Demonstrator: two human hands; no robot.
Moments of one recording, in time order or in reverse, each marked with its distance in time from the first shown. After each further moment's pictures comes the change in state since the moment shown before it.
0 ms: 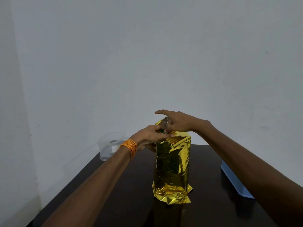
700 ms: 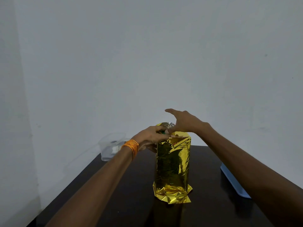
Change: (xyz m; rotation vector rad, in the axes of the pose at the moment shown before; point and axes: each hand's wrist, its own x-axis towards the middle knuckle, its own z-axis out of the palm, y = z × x) left_hand -0.003 0.002 0.000 0.025 0.031 0.013; right_hand 0.000 0.011 0.001 -0.200 0.181 0.165
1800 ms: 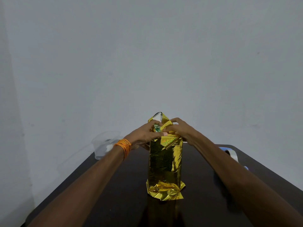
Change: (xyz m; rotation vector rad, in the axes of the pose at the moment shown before) left_hand 0.000 0.001 0.005 0.049 0.015 0.073; right_hand -0.021 0.024 0.035 0.940 -0.020 0.393
